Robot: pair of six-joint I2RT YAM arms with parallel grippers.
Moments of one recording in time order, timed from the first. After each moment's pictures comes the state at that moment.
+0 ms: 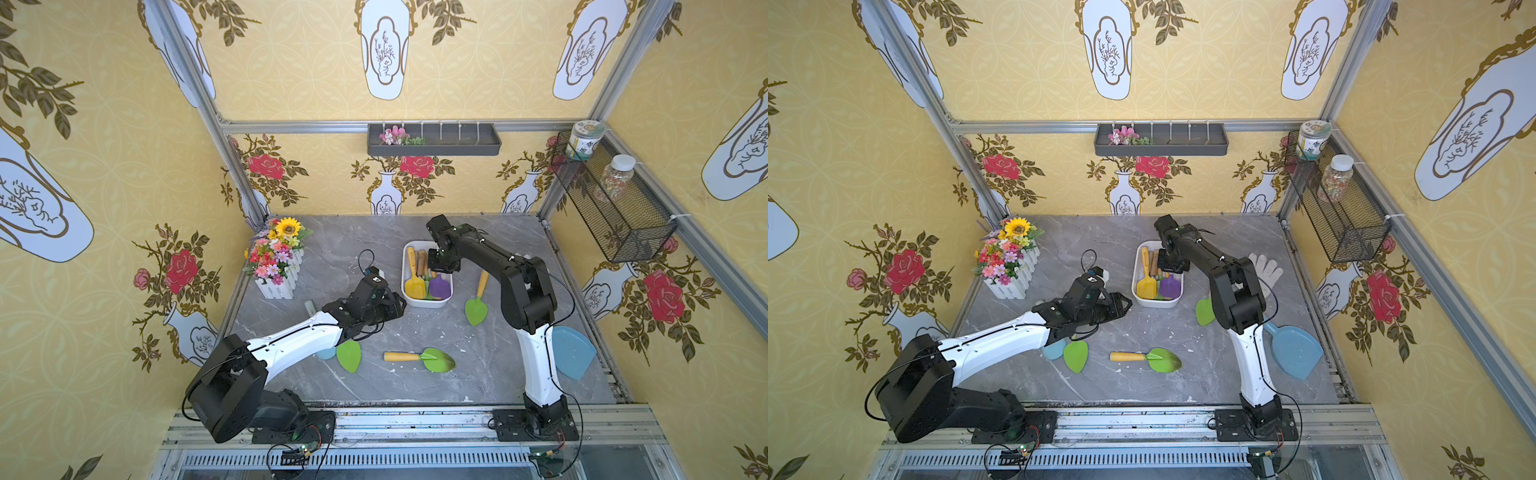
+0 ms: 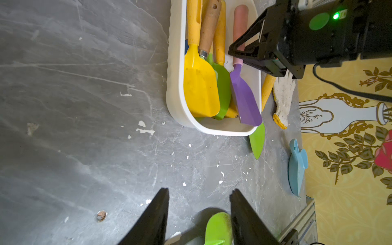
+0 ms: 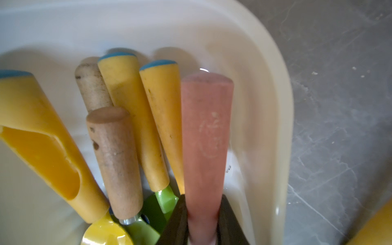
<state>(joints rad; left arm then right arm) -0.74 1.39 0.79 -0.14 0.07 -0.89 0.41 2.22 1.84 -0.90 0.06 0.52</state>
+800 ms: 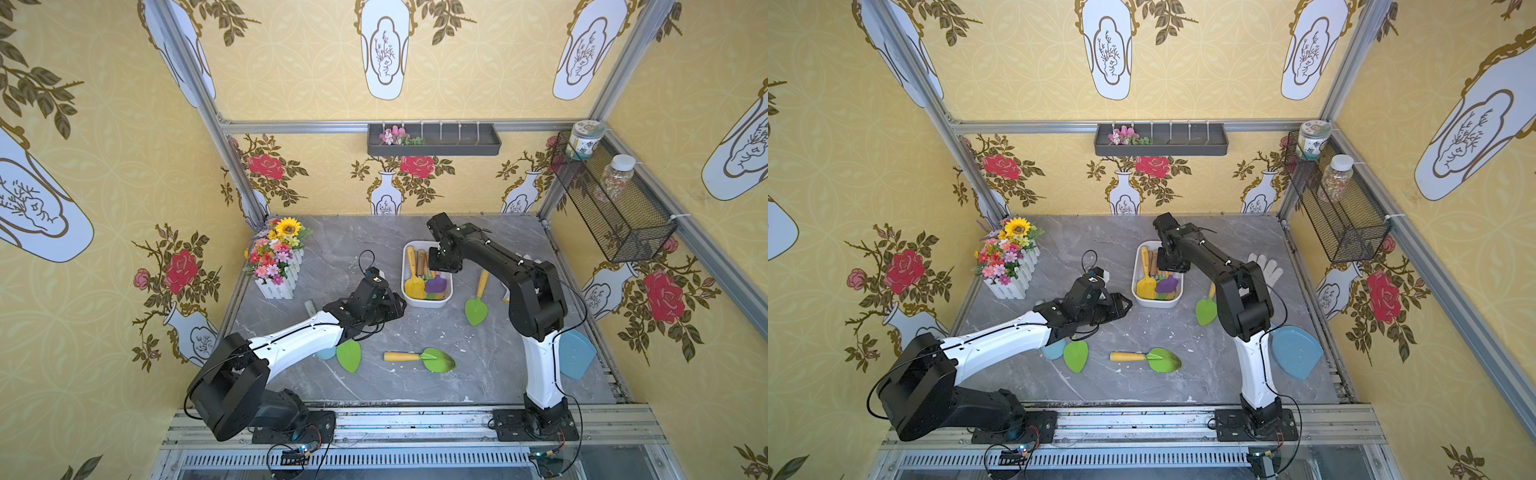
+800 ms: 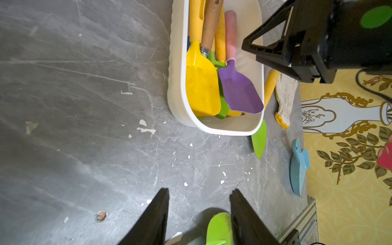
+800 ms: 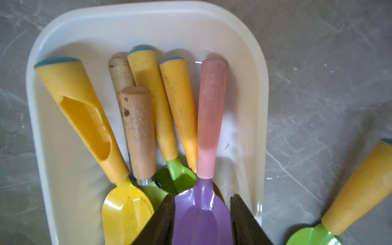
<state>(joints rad) -0.74 1.40 0.79 -0.14 0.07 -0.90 0.44 2.09 1.75 -0.90 0.08 0.52</state>
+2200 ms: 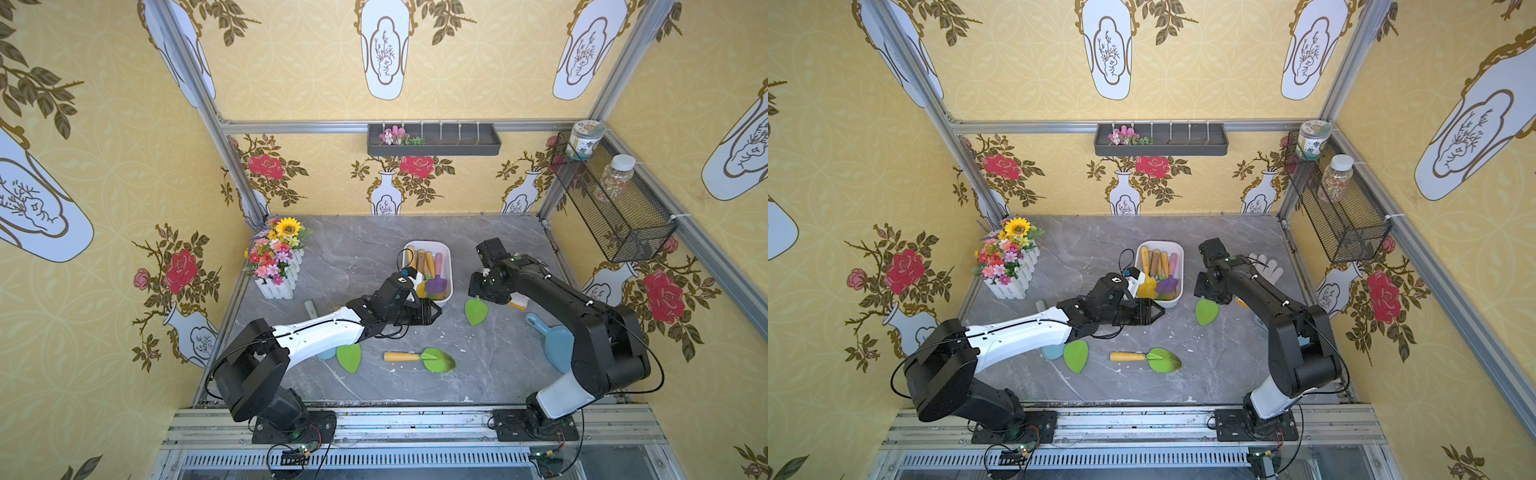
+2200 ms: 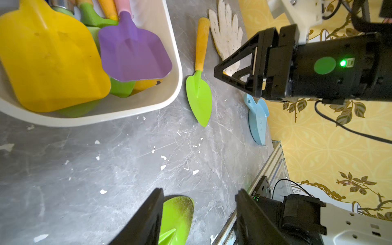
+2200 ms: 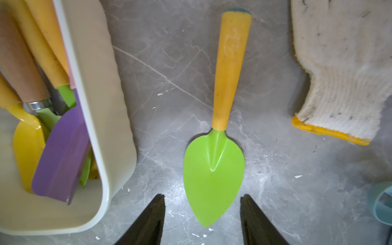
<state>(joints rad) -0.88 1.54 0.92 -0.04 0.26 -0.80 0.26 1.59 1.12 -0.78 0.04 0.52</state>
